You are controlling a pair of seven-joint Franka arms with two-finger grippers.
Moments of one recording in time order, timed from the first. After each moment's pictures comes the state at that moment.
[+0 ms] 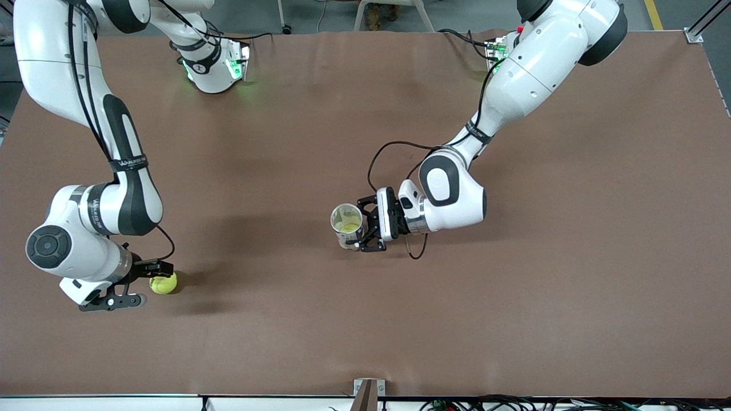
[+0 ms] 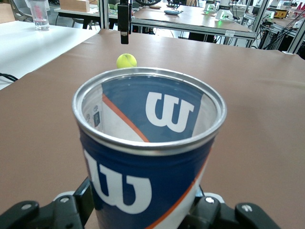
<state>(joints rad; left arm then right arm) -0.33 0.85 -0.41 -1.52 -1.39 2.53 2.08 0.04 0.67 -0.07 -1.48 -0.07 2.15 -0.09</state>
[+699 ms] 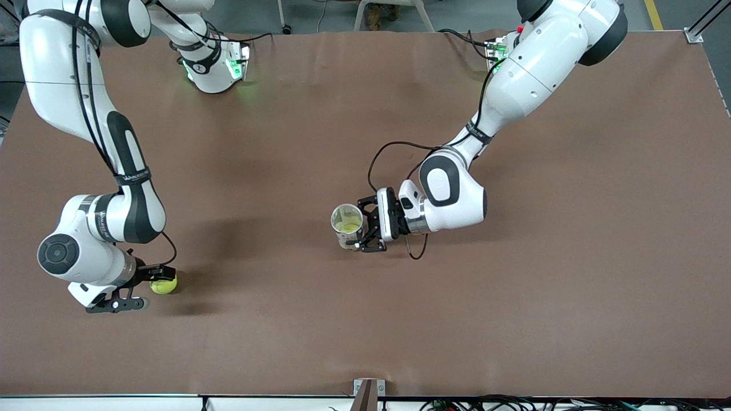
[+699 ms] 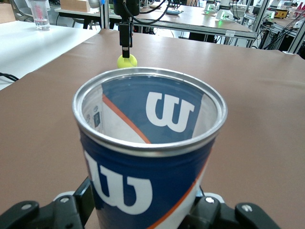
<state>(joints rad) -0.33 0.85 -0.40 -1.52 -1.39 2.53 2.08 0.00 0.75 -0.06 -1.48 -0.04 2.21 -0.09</state>
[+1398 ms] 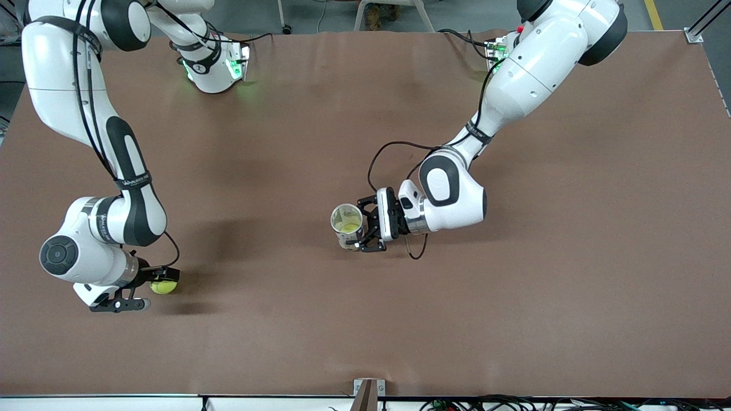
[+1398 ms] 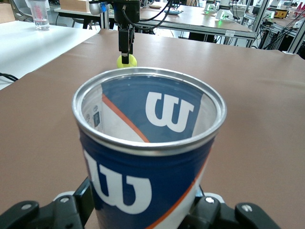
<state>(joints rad) -0.33 0.85 -0.40 -1.52 -1.39 2.53 2.08 0.00 0.77 -0.06 -1.49 0.01 2.24 -0.09</state>
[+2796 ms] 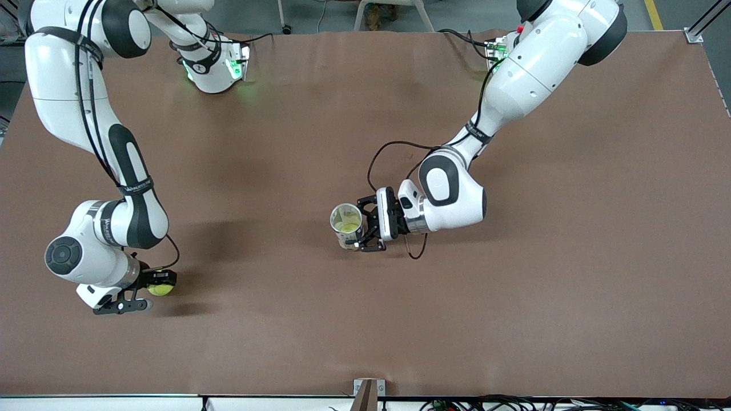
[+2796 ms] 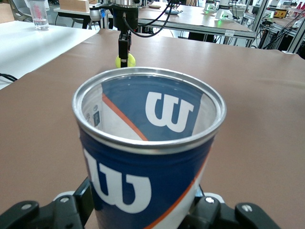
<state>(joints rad) -0.33 0.85 -0.40 -1.52 -1.39 2.53 2.08 -0.02 0.80 -0.06 -1.49 0.01 2.31 -0.17</state>
